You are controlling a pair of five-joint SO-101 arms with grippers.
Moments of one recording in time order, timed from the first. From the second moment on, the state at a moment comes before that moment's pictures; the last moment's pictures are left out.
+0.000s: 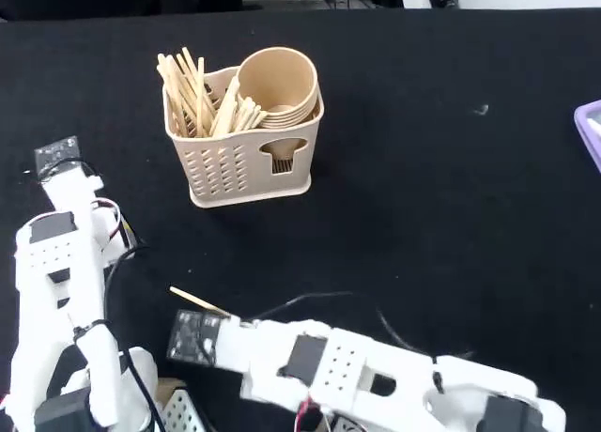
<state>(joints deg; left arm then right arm) -25.0 -32.5 52.0 57.9 1.9 -67.9 -42.2 76.6 47.0 12.0</state>
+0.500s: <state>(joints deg) -36.9 -32.5 53.2 55.8 9.9 -59.3 -41.0 76.6 46.1 12.0</state>
